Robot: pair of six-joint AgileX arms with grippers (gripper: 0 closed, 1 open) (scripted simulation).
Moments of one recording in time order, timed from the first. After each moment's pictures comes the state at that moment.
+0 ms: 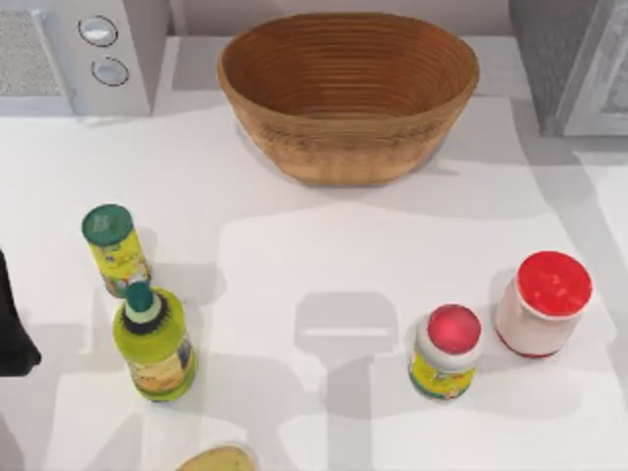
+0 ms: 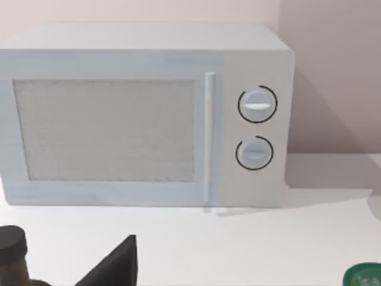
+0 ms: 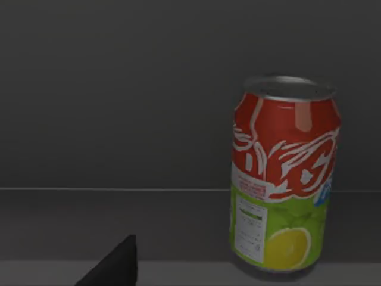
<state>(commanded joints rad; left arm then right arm) 0.00 0.00 0.00 0.00 0.00 0.00 0.17 1.53 1.80 -0.27 0.19 0.01</state>
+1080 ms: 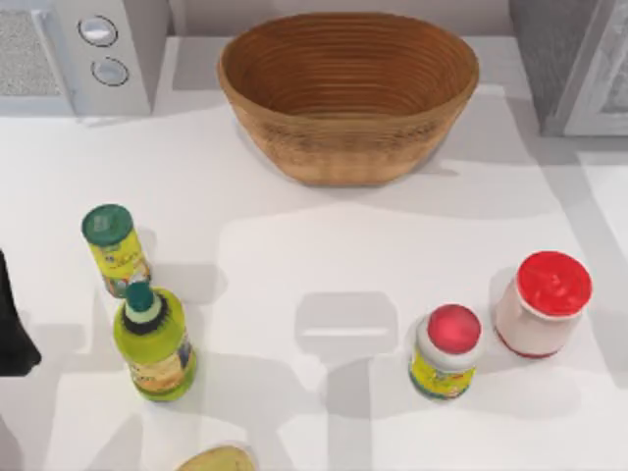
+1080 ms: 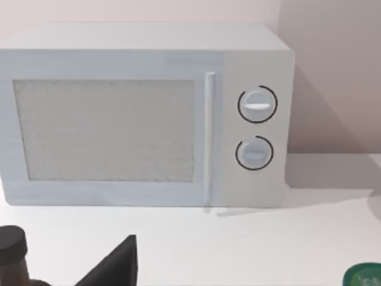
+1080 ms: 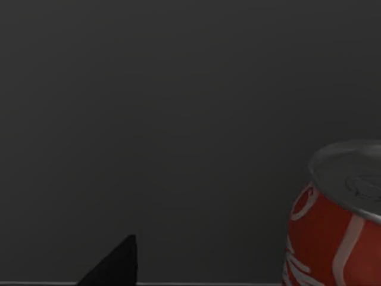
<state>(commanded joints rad) 0.00 0.00 0.00 0.00 0.00 0.00 0.14 1.81 2.10 -0.28 0.16 0.01</state>
